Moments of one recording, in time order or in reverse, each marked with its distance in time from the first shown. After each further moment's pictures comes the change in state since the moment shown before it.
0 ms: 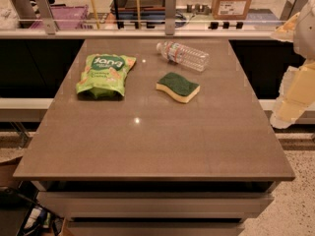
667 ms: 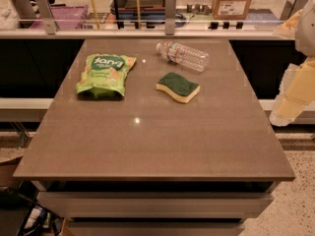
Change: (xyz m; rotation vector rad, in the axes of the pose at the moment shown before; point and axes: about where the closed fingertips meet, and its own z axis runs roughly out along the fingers) arm -0.001 -0.003 -0.003 0.017 -0.006 0.016
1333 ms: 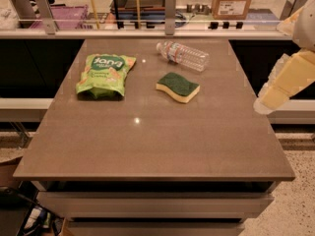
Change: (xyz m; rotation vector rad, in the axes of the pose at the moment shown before) arm -0.008 -0.015 0.002 0.047 -0.093 0.165
